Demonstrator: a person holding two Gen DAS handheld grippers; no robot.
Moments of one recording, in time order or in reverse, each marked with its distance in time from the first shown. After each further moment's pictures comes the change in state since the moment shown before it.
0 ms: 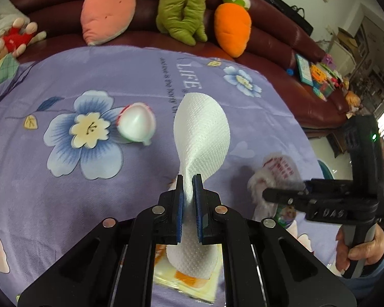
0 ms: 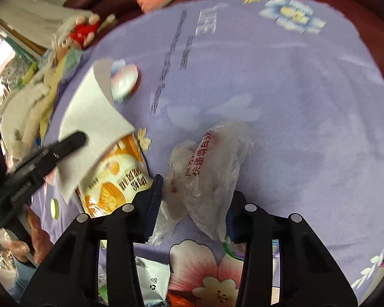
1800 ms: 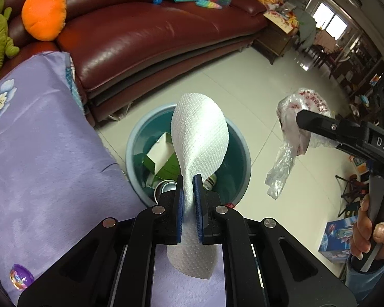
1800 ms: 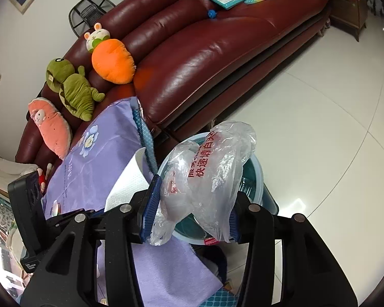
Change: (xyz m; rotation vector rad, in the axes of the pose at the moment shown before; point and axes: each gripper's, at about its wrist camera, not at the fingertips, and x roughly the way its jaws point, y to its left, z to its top) left arm 0.160 -0.462 -0.048 0.506 0.282 -0.252; right arm -0.279 -0.378 -0.185 0.599 -0.489 -0.159
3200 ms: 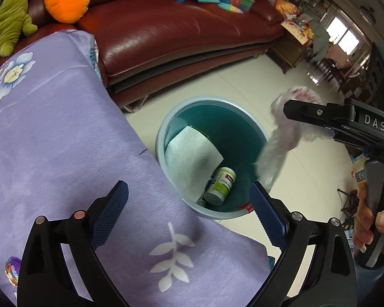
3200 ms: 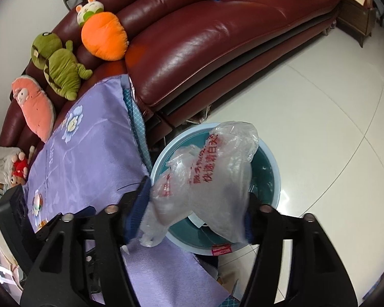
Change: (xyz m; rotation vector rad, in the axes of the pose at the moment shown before) left arm -0.002 0.054 -0.023 -0.099 -0.021 0.017; right arm 0.064 0.043 0.009 -0.064 0.111 -0.099
